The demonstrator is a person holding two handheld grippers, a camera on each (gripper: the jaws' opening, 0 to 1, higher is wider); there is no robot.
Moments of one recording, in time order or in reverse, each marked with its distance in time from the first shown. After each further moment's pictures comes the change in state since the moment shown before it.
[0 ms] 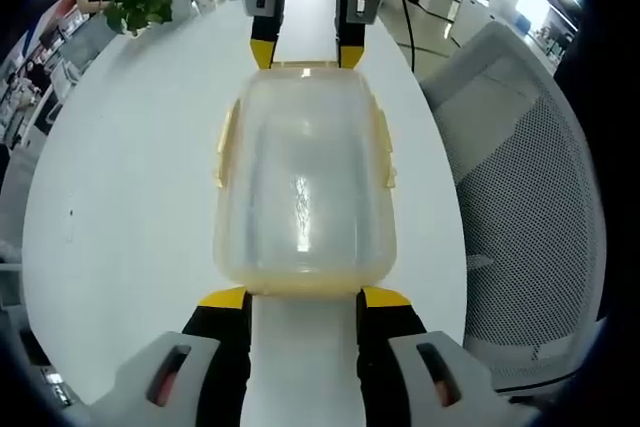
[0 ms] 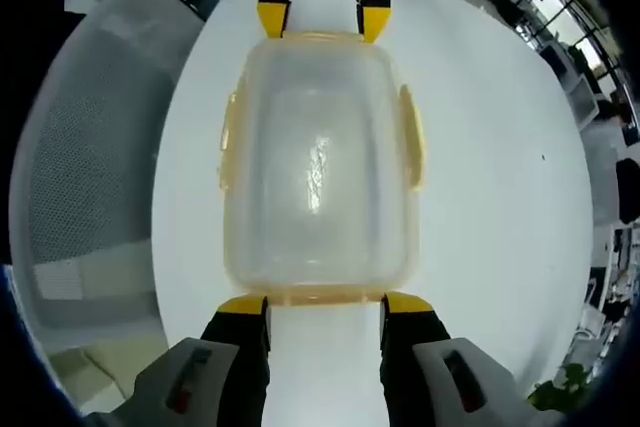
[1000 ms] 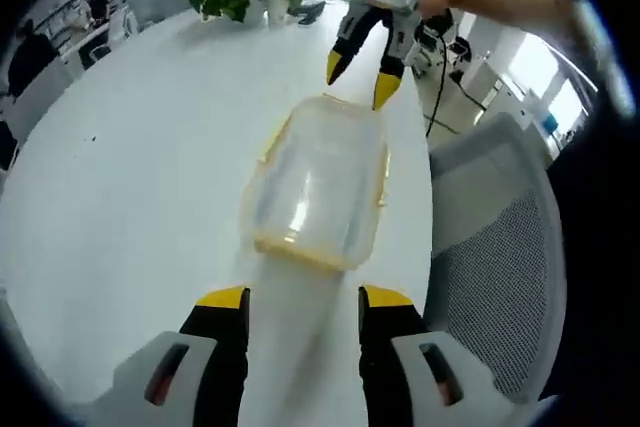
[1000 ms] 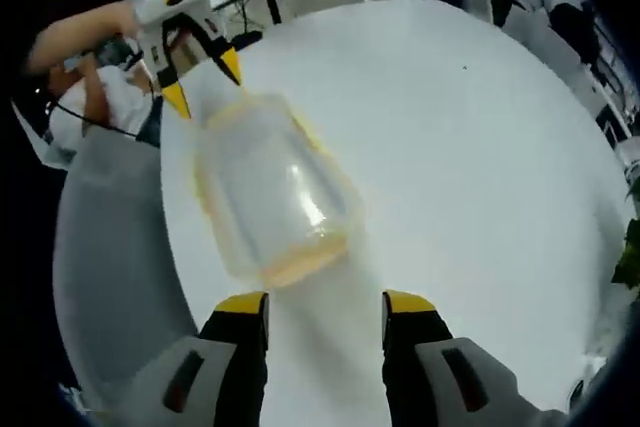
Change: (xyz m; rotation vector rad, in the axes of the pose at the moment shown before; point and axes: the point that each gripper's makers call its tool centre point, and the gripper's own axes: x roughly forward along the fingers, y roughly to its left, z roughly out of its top) left arm -0.040 -0.004 -0.009 -0.432 -0.237 -0.016; right arm -0.031 -0.006 -0.021 0.600 -0.297 0.042
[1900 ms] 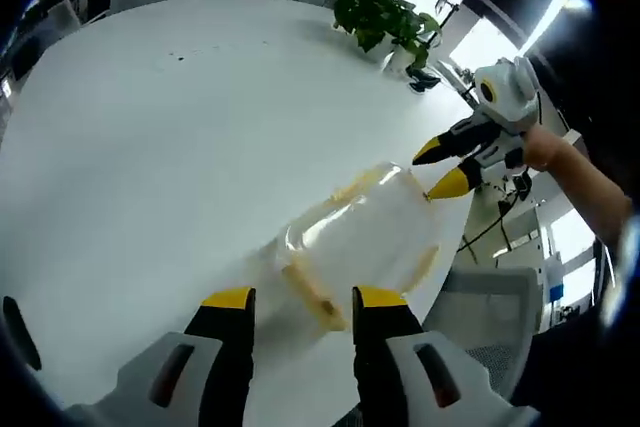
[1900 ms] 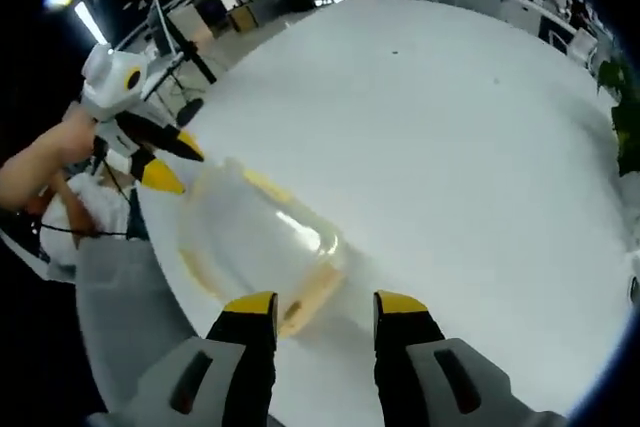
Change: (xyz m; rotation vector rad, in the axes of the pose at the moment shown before) left arm 0.017 0.018 0.011 -0.539 -0.069 0.113; right arm 0.006 -0.004 0.016 0.372 -0.105 -0.034
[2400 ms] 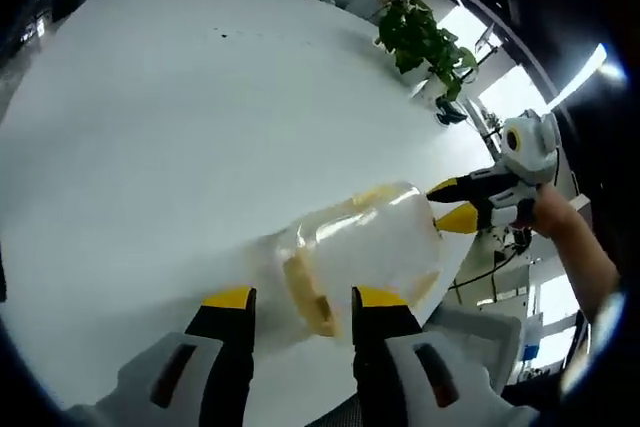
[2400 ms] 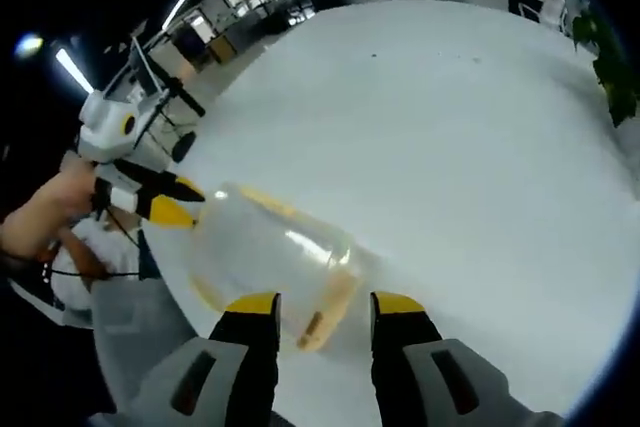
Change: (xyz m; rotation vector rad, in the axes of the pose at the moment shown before) left arm 0.005 -0.003 -0.001 -0.267 -0.057 -0.007; right arm 0.004 0.009 0.003 0.179 -0.075 0.030
